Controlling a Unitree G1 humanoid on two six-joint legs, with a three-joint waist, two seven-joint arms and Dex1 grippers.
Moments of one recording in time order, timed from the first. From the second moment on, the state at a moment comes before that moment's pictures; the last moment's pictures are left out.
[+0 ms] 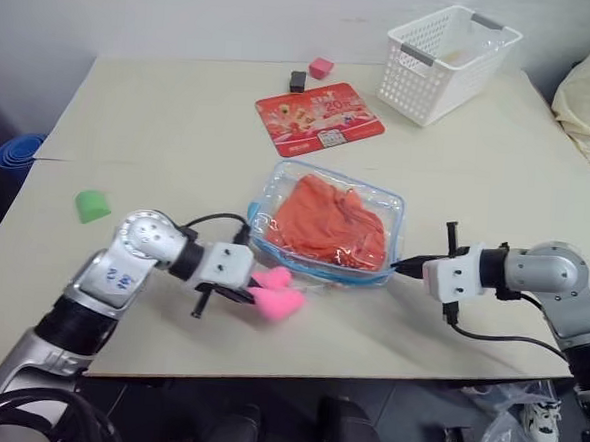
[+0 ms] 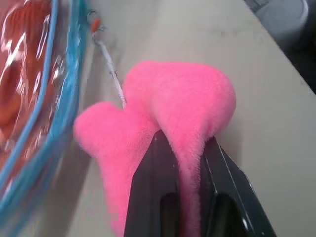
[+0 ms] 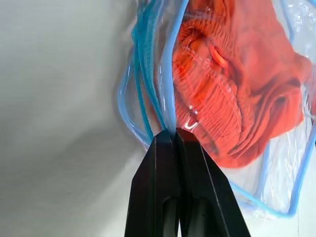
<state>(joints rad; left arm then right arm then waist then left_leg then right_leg) -0.53 0.78 -0.25 -0.07 -0.13 0.16 -1.34 -0.47 -0.93 0.15 0.21 -0.03 -0.53 1.14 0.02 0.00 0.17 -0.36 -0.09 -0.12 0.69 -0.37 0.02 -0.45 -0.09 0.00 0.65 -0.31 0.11</state>
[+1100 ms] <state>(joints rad) -0.24 1.06 0.14 0.12 -0.26 0.23 -1.23 -0.43 -0.97 0.11 0.26 0.06 -0.61 1.17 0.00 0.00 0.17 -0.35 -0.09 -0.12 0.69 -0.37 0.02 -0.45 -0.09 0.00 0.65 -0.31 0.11</state>
